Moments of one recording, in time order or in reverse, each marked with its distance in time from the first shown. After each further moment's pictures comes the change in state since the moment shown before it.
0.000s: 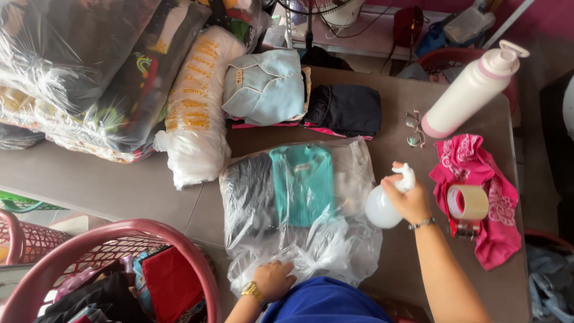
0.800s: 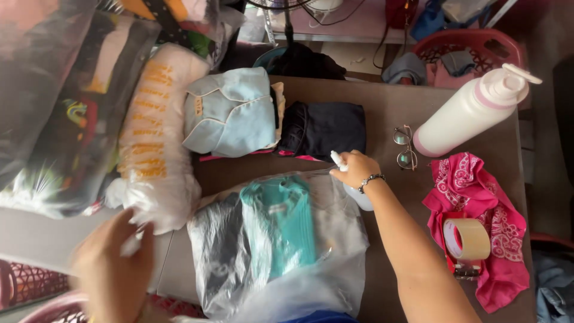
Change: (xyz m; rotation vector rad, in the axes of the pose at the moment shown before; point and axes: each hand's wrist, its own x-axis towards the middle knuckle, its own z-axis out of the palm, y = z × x) left_hand 0.008 0.035 -0.352 0.493 0.933 -0.478; right_hand 0.167 0.107 0.086 -0.637 -0.500 0.281
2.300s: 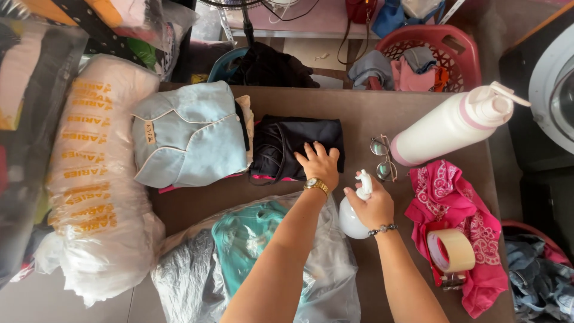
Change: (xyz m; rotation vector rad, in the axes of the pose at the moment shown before) left_hand 0.044 0.426 0.287 -0.244 -0.839 0.582; right_hand -0.060 0.037 0.000 0.289 0.407 0.337
